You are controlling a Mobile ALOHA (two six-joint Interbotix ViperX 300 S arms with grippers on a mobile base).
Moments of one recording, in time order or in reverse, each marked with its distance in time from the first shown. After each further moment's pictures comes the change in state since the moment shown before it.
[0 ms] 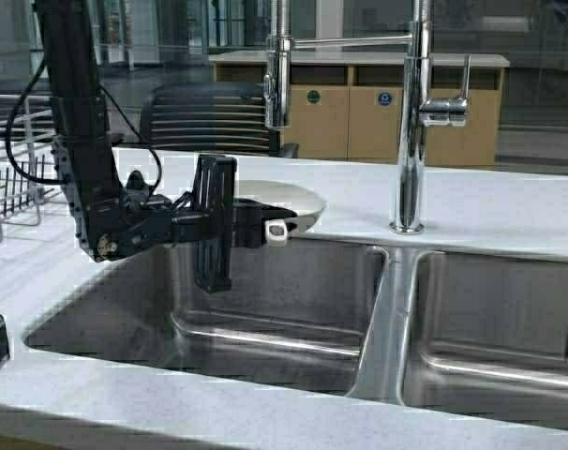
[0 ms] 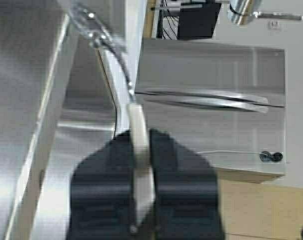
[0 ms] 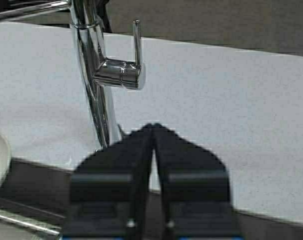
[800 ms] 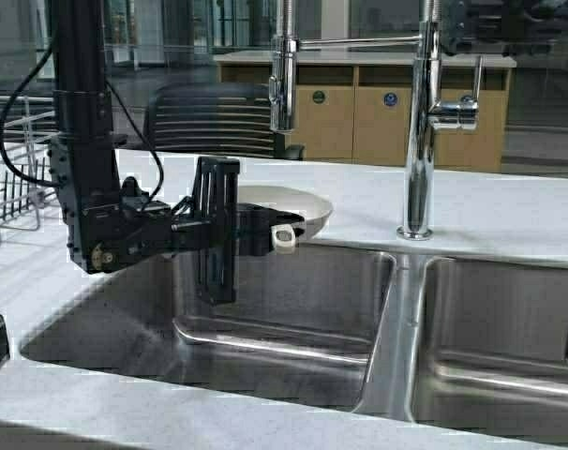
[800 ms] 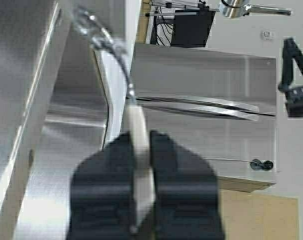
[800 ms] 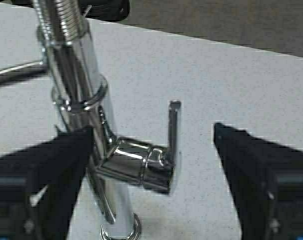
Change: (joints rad) left arm -0.098 -0.021 0.126 -0.143 -0.098 0.023; right arm 0.046 0.749 -0.583 0.003 -0.051 -0.002
